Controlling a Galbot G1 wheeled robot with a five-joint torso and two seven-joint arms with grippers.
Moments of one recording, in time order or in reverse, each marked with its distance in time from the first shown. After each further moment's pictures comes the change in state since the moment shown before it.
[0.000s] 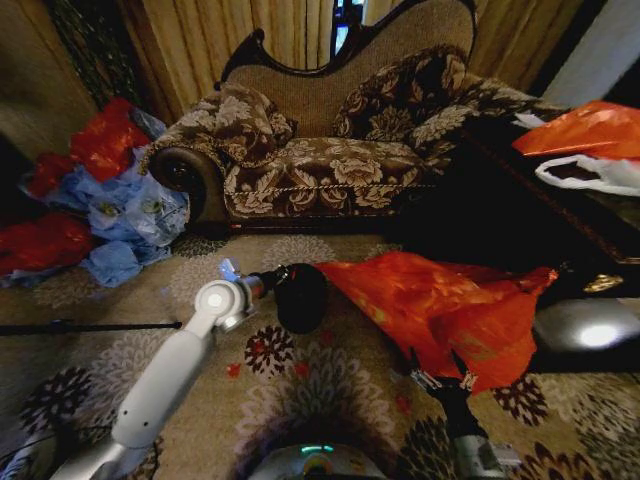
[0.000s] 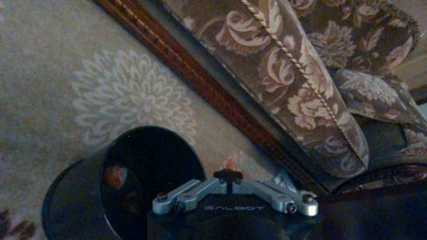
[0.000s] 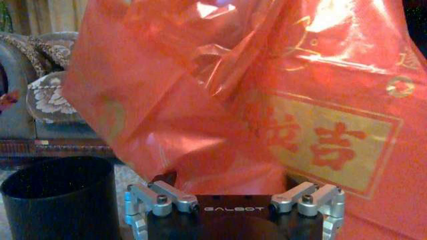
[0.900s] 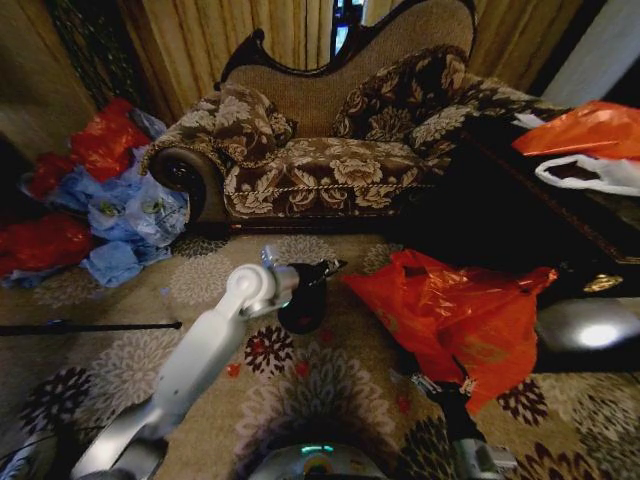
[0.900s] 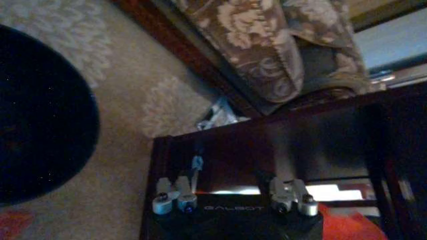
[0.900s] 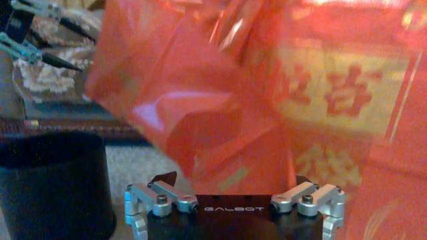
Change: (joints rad) left arm -0.239 -0.182 0.211 0.164 -0.177 0.121 -0.007; right arm 0.039 0.007 0.001 -0.127 -0.009 0.028 -0.008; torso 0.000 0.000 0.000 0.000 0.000
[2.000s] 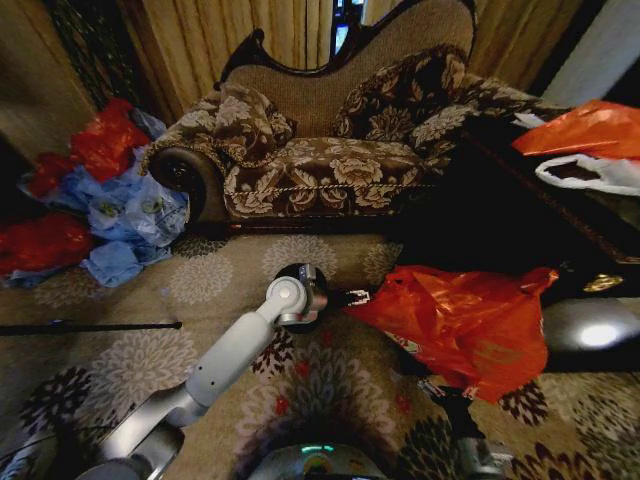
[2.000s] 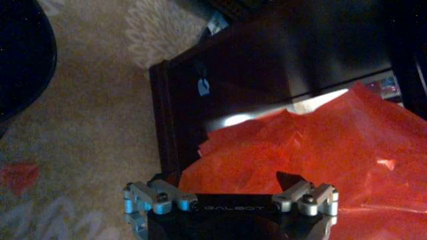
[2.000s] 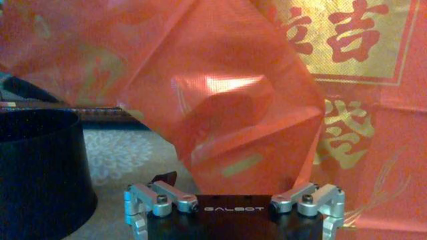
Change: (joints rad) left arm 0.034 0.005 0.202 0.017 0.114 0.178 0.117; right arm 0.041 -0.047 0.031 -0.103 0.057 0.005 0.000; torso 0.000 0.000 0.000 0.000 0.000
